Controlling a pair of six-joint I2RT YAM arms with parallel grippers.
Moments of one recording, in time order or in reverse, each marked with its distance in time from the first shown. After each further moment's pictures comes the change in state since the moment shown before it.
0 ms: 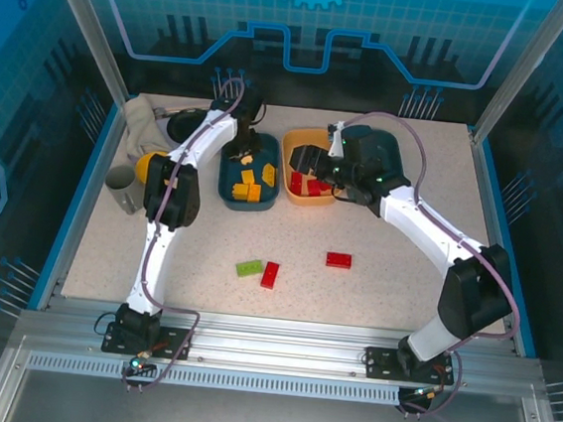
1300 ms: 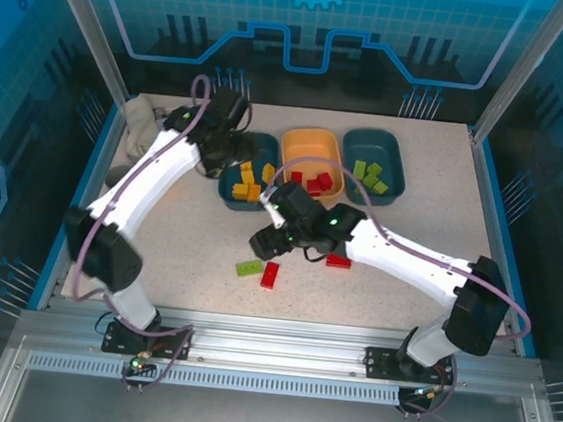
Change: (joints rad) left arm -0.130 -0.824 -0.607 -0.025 -0.003 -0.089; right arm 0.504 -0.023 0.015 -0.449 0.296 -0.455
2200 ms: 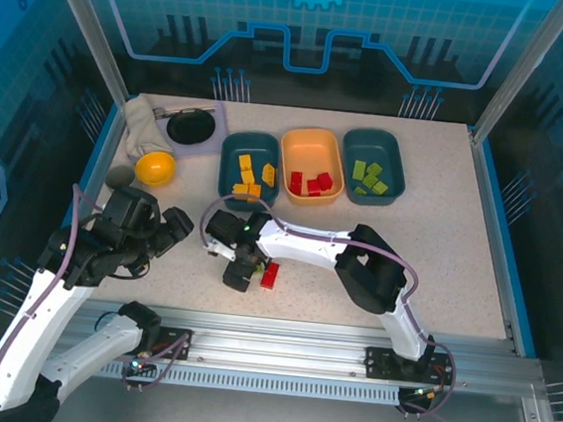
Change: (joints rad) left arm 0.015 -0.859 -0.558 -0.210 0.020 -0.230; right arm 0.101 0.581 0.359 -0.192 0.074 -0.372
